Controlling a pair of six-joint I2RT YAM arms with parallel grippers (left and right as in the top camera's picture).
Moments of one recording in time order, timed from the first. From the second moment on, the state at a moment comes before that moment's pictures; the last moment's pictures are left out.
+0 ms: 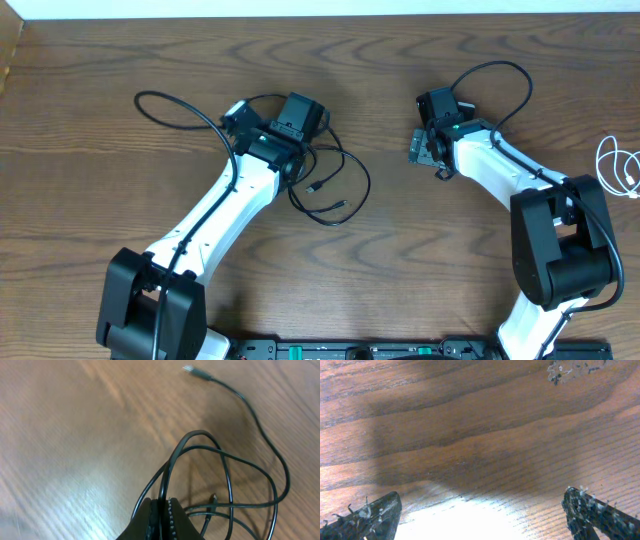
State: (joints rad) left arm -0.45 1.64 1.20 -0.76 -0.53 -1.10; right arm 0.29 1.92 1.18 -0.52 0.31 0.54
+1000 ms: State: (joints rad) left arm -0.14 1.64 1.20 -0.57 0.33 -0.32; right arm 0.30 1.92 1.18 -0.52 0.31 0.54
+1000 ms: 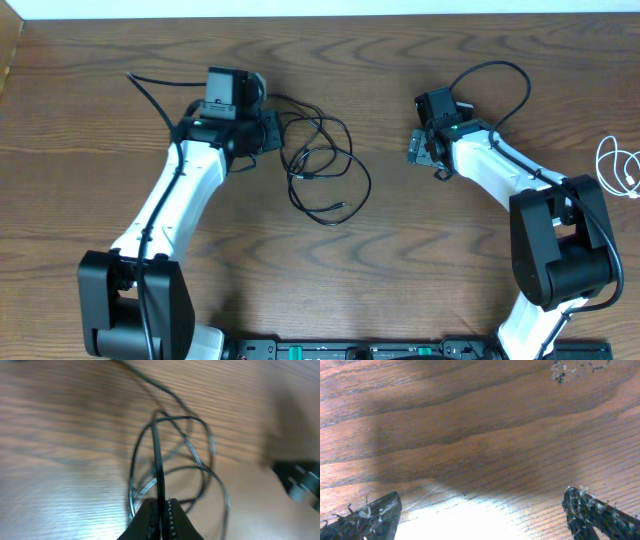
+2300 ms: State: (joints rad) left arm -0.07 1.82 1.19 -0.50 0.91 0.03; right arm 0.30 1.92 1.18 -0.52 0.31 0.54
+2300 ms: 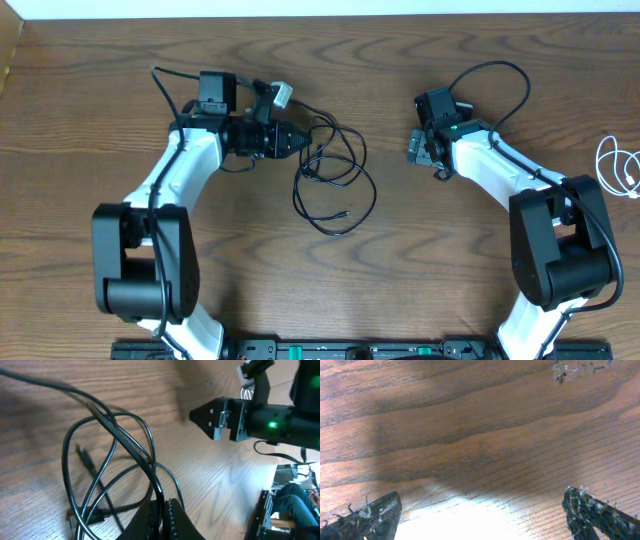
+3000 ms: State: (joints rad) left arm -0.07 1.83 1.19 -0.48 0.79 -0.09; right arm 0.30 1.92 1.18 -0.52 0.31 0.54
